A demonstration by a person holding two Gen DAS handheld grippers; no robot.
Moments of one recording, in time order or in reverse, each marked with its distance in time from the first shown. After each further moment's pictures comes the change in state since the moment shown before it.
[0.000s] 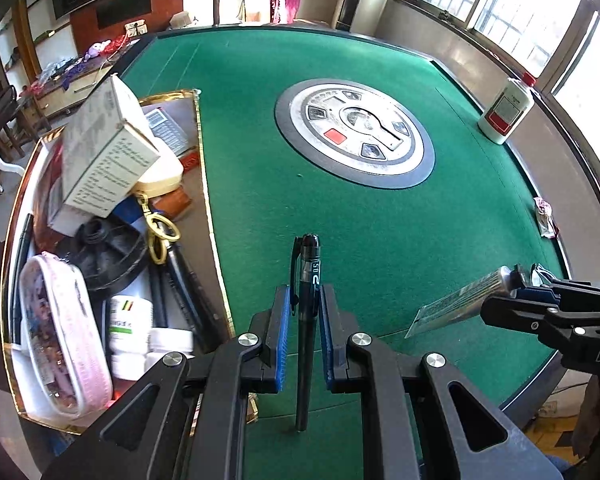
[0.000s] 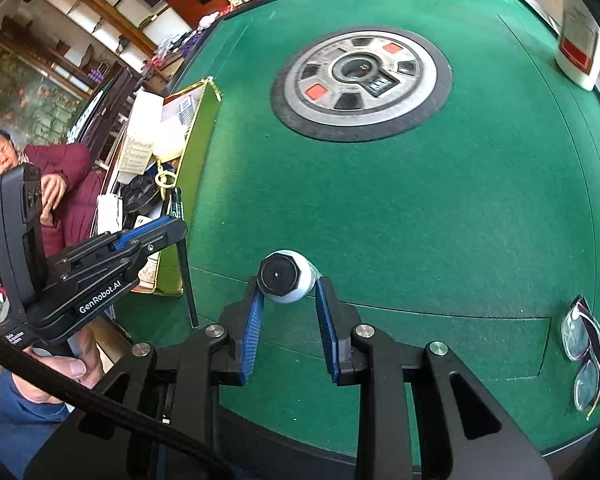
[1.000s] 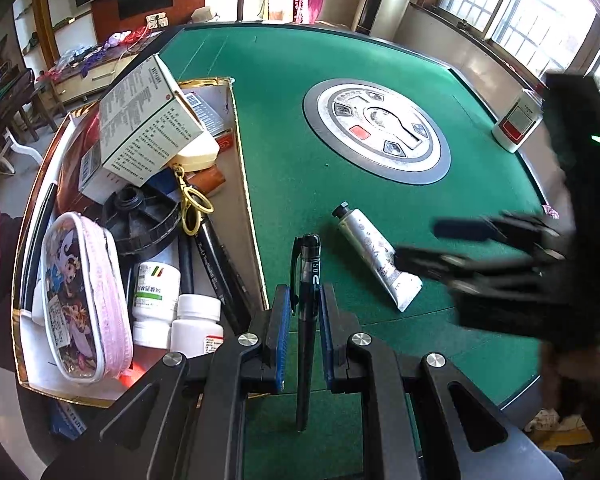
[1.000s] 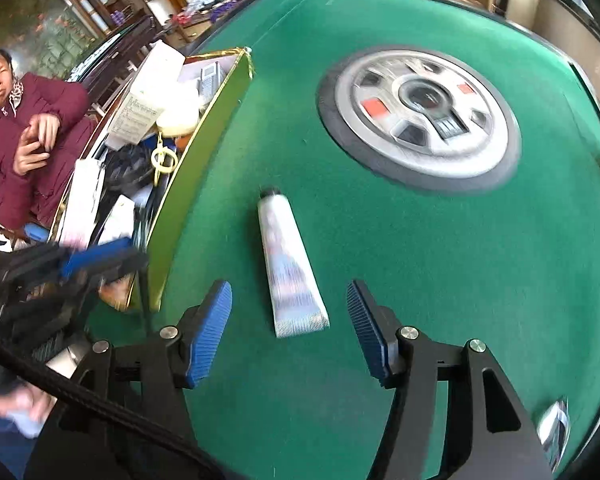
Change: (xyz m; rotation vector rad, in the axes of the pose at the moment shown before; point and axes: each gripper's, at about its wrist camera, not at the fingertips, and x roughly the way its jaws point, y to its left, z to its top) left arm -0.007 0.016 -0.015 -0.058 -0.006 0.032; right arm 0.071 0.045 0.048 -0.276 0.027 -0.119
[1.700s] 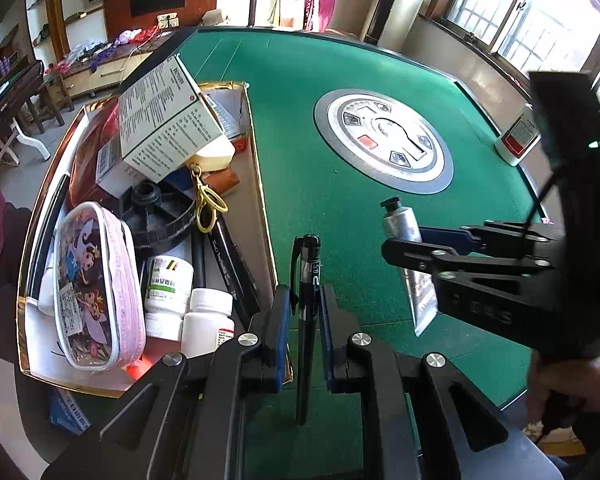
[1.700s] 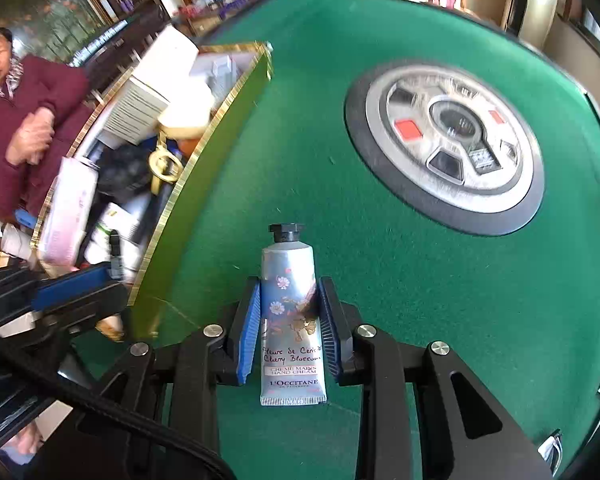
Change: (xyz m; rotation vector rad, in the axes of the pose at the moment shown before) left arm -0.009 0.010 -0.003 -0.035 -0.030 -0.004; right arm -0.005 0.013 0.000 -0.020 -0.023 0.002
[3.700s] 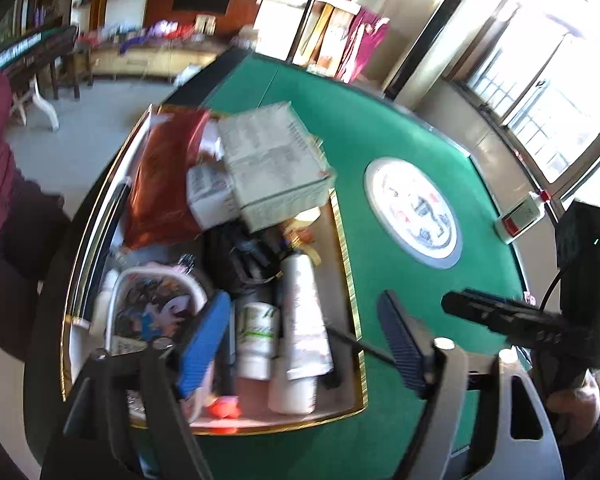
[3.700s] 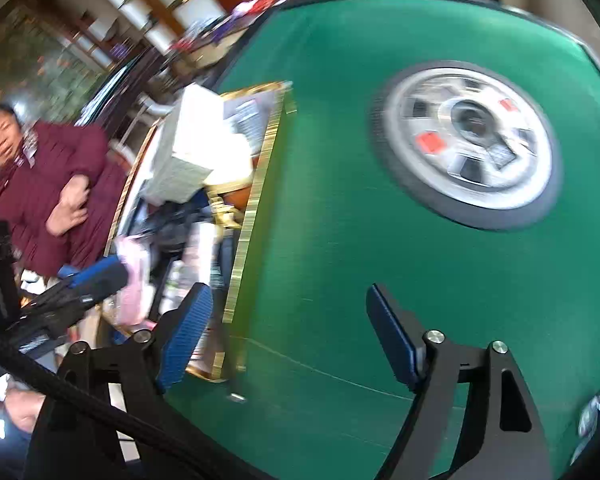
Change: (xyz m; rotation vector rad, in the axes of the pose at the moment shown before) left arm -0.036 0.092 0.020 -0.177 -0.149 -0.084; right arm -0.013 -0.001 0.015 0.225 -0.045 0.076
